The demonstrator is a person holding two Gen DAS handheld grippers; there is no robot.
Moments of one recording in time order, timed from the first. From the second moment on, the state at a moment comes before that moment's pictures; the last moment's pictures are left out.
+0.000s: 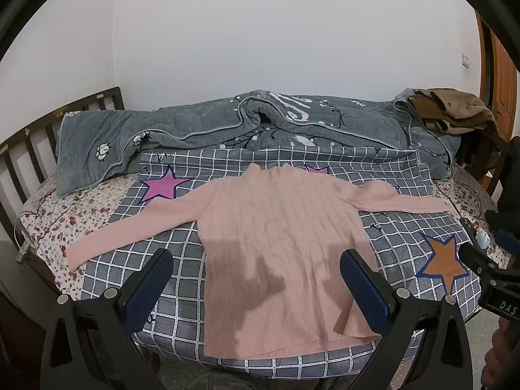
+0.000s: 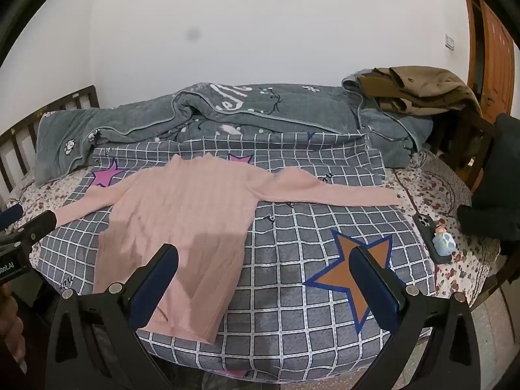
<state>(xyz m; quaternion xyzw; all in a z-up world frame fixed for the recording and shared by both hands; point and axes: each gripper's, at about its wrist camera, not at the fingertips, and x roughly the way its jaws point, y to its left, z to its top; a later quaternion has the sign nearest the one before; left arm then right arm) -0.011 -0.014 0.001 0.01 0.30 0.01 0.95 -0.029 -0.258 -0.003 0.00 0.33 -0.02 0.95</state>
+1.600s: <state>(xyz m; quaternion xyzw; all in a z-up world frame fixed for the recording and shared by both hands) -0.010 -0.005 -0.004 0.00 0.31 0.01 0.95 -0.033 -0.253 0.003 -0.01 0.32 -0.02 0.95</state>
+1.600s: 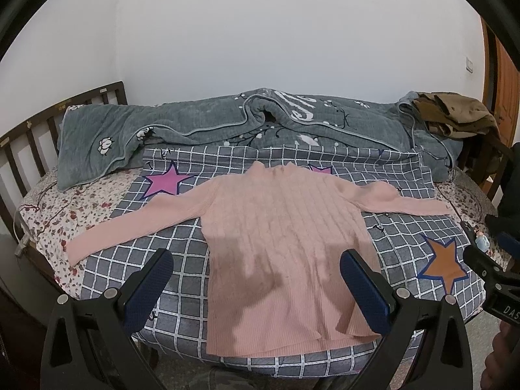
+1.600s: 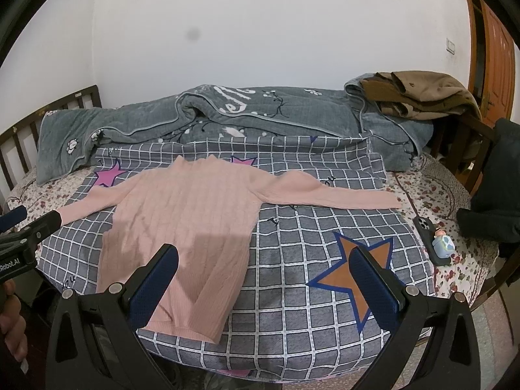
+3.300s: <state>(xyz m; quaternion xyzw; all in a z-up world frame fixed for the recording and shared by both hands) 0.071 0.177 -0.130 -0.12 0.35 0.10 0.92 0.040 -0.221 -0.051 0.00 0.31 0.00 0.95</state>
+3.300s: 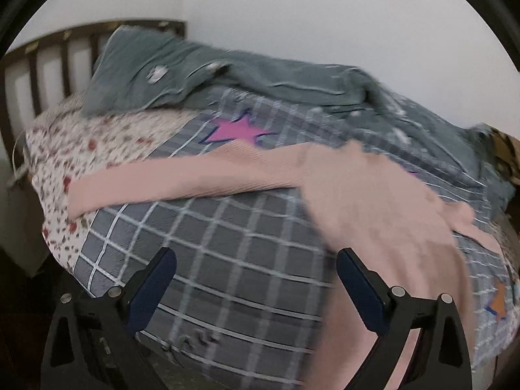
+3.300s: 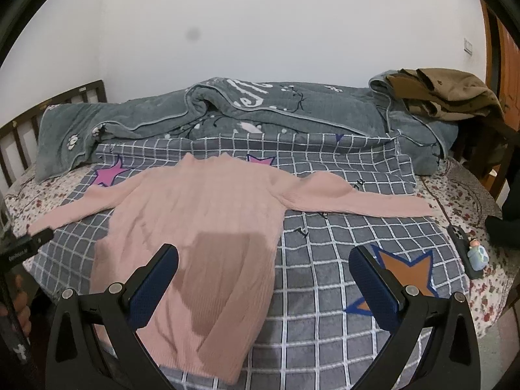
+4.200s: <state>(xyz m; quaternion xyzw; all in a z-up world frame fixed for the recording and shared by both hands) 0.135 0.378 -0.205 -0.27 0.37 0.22 0.86 0.123 -0.185 -0.109 0.04 0.33 0.03 0.94</state>
